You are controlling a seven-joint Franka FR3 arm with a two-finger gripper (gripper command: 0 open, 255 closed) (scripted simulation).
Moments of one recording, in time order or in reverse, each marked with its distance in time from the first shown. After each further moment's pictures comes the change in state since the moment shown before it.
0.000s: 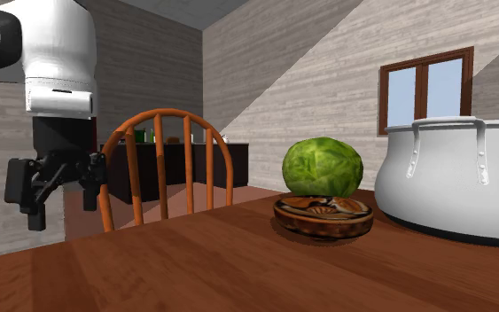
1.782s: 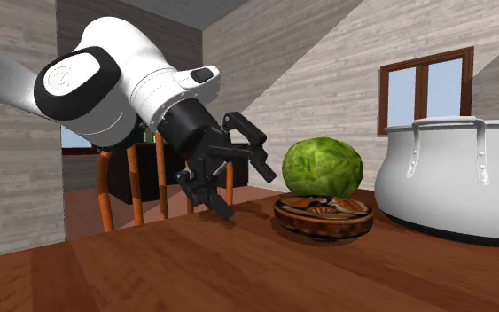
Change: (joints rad) arm 0.226 0.421 -0.233 0.102 -0.456 1.072 -0.979
